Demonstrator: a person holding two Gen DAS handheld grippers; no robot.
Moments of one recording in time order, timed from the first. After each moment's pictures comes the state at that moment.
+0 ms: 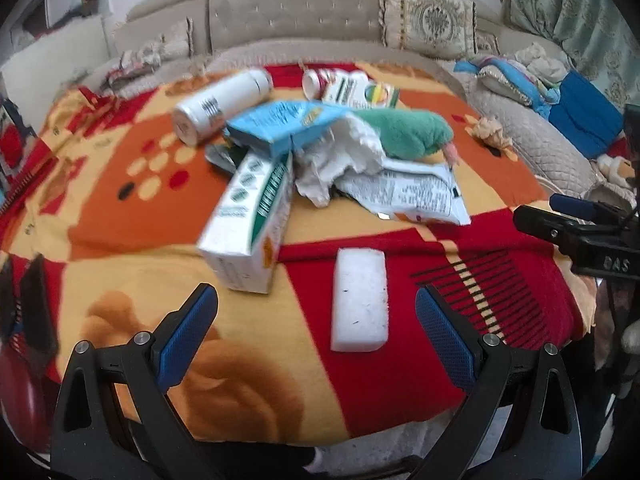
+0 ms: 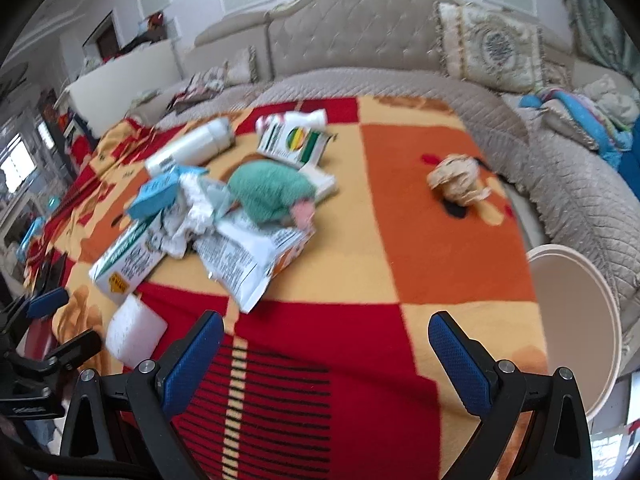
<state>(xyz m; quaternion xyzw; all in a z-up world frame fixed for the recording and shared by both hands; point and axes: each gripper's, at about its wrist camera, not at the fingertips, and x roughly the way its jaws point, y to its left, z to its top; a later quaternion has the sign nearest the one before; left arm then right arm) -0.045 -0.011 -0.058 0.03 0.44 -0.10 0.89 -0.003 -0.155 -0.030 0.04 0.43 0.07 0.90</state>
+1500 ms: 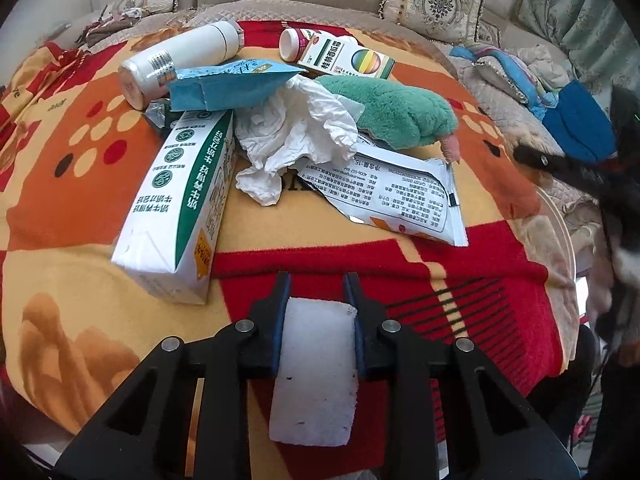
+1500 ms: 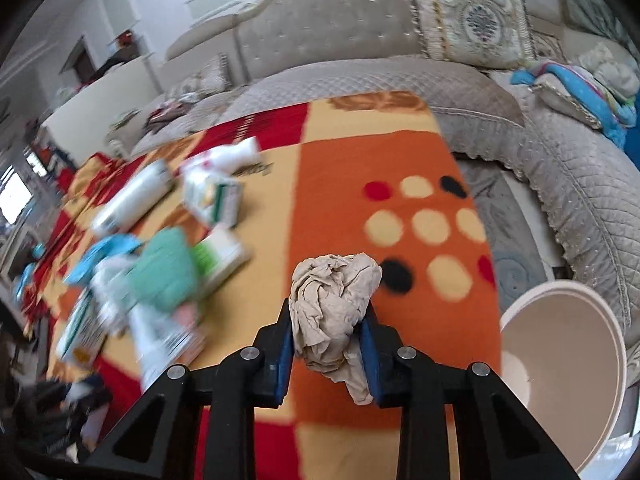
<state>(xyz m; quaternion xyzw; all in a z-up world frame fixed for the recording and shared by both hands) -0.001 -0.031 -0.079 -0.02 0.49 -0.13 0.86 0.075 -0.235 -0.031 0.09 0.44 0.07 0.89</state>
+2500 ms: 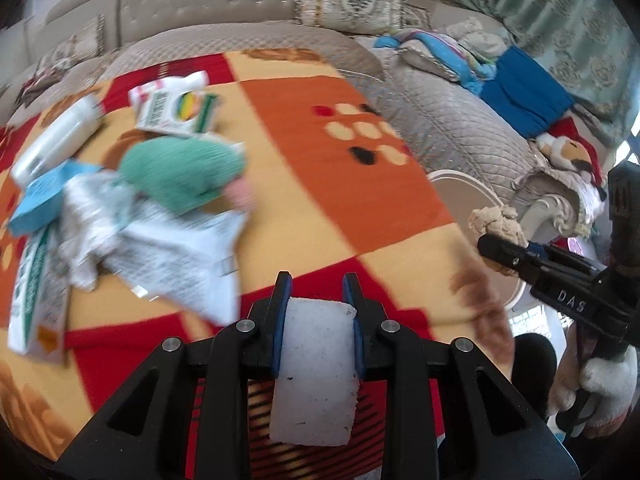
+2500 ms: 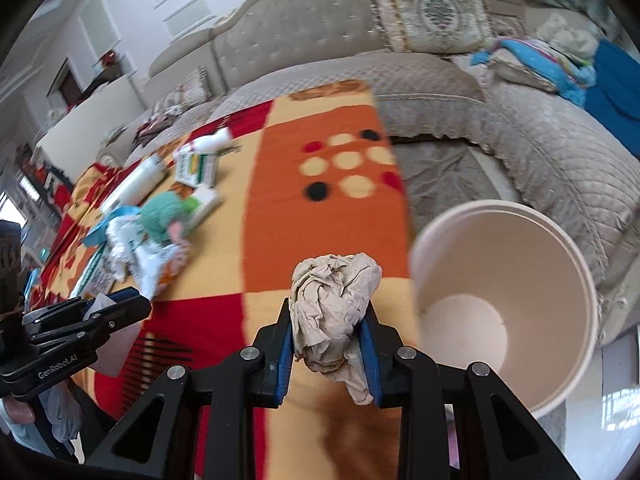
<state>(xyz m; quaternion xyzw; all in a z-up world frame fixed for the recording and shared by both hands) 0.002 -0.184 -0.046 0.03 0.46 -0.23 0.85 -0.025 -0.311 -0.037 0.14 0.44 0.01 0.89</state>
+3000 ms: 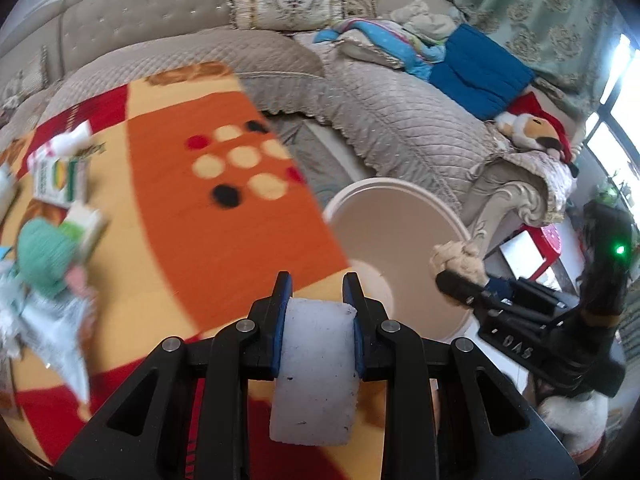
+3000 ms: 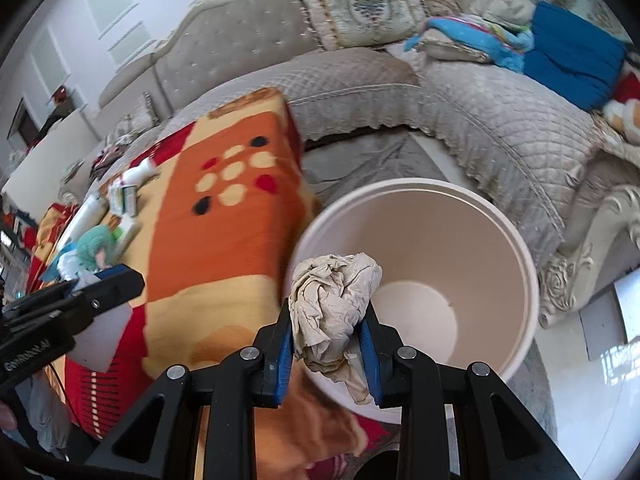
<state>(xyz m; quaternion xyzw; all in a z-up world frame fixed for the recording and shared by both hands) 0.016 -0.308 -0.037 0.06 0.46 -0.31 0.83 -0.051 -0.397 -0.054 0.18 0.44 -0.07 0.88</state>
